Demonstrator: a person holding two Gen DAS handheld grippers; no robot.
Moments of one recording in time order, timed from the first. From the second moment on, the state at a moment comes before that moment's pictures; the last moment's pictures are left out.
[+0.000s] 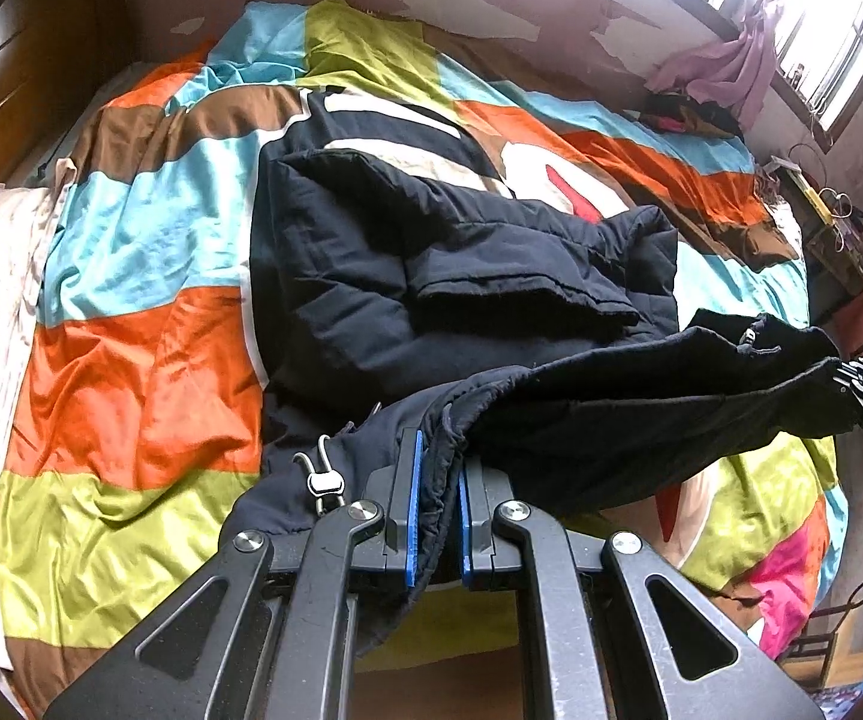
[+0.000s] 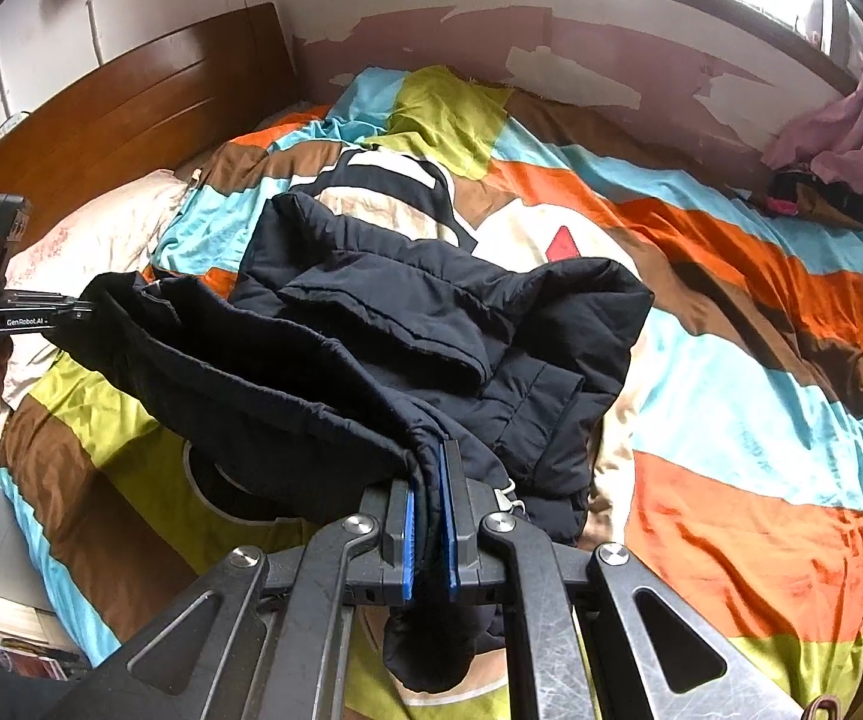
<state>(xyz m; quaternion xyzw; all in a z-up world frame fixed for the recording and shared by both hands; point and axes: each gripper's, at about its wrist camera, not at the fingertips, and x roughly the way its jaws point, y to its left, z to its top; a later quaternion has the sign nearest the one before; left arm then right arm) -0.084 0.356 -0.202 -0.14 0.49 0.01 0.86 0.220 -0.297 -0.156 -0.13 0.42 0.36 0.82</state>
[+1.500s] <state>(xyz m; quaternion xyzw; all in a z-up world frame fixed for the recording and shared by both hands) 0.005 0.389 -0.203 -0.15 0.48 0.00 0.87 0.314 -0.263 -0.154 -0.14 0.40 0.33 0.84</state>
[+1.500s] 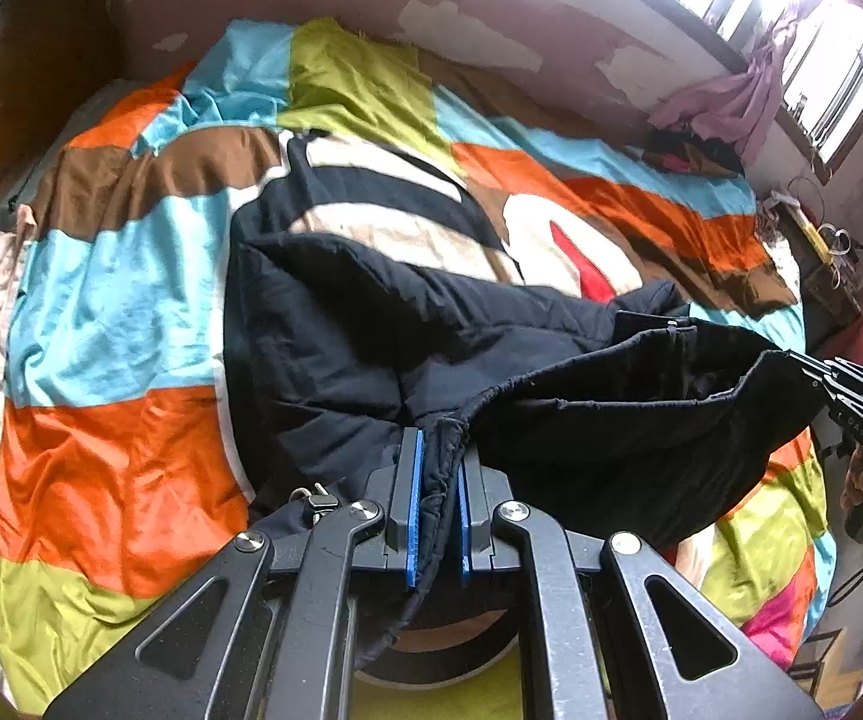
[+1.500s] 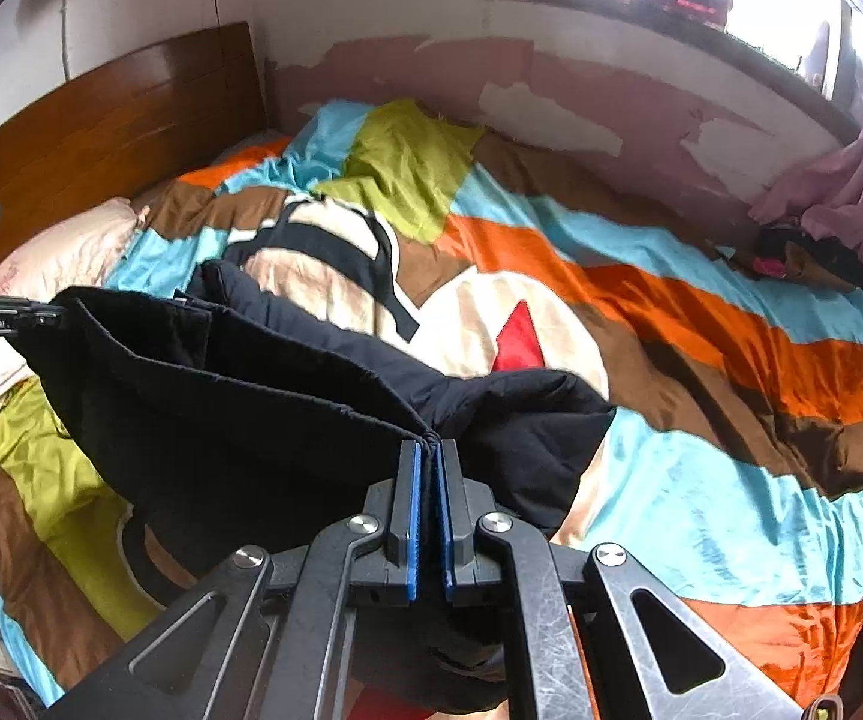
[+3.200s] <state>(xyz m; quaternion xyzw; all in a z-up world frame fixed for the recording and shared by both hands) 0.164 0.437 -0.276 -0.03 0.52 0.05 0.85 0.487 -0.215 -0.266 -0.13 0.52 0.29 0.79</state>
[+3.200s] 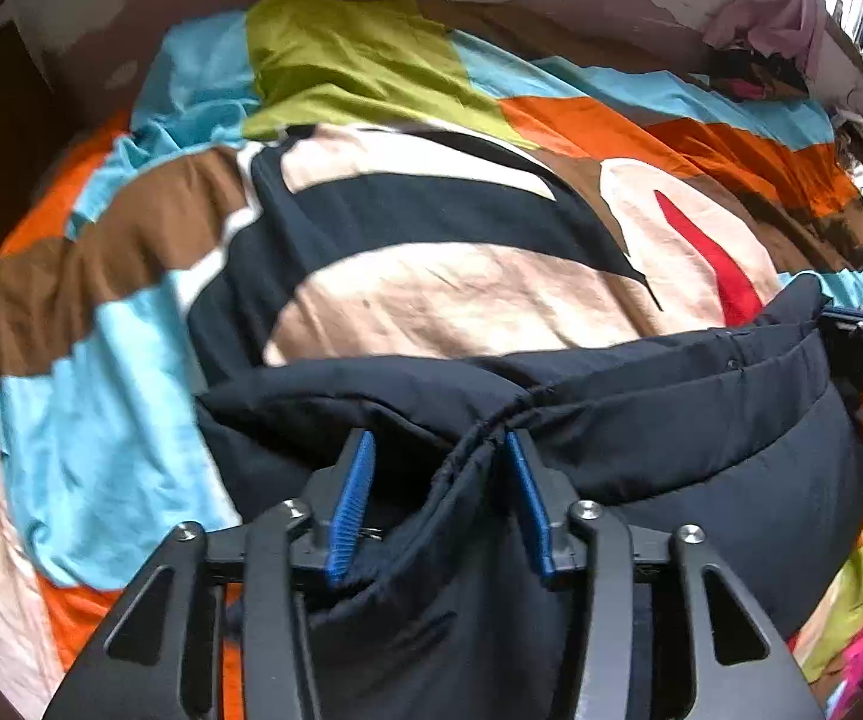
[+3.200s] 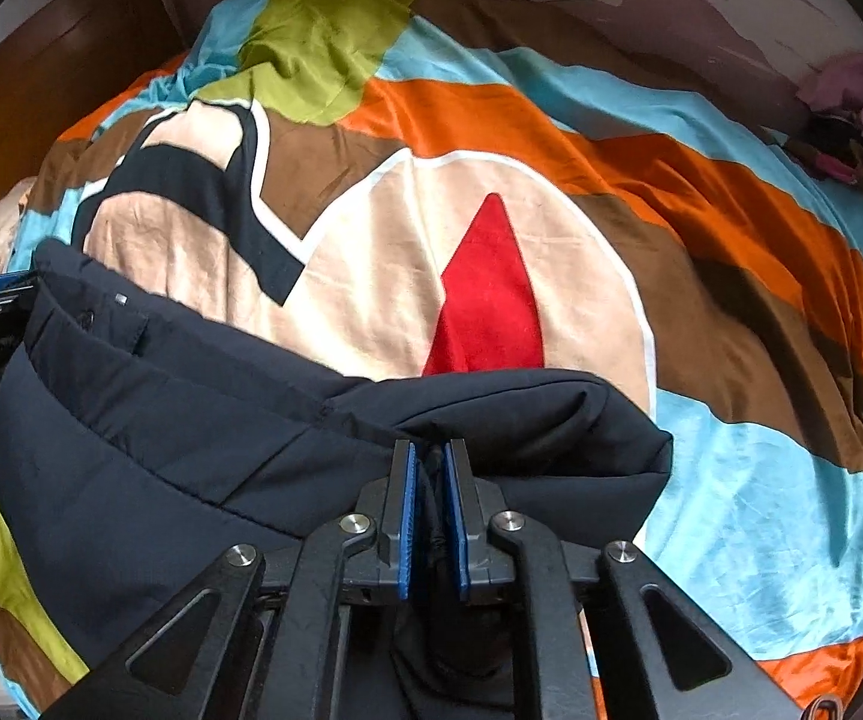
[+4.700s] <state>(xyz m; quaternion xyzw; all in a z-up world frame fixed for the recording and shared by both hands) 0.081 0.360 -0.262 -0.09 0.48 -0.01 0.87 0.372 -0.216 -0.221 -0.03 0.45 0.34 0.83</state>
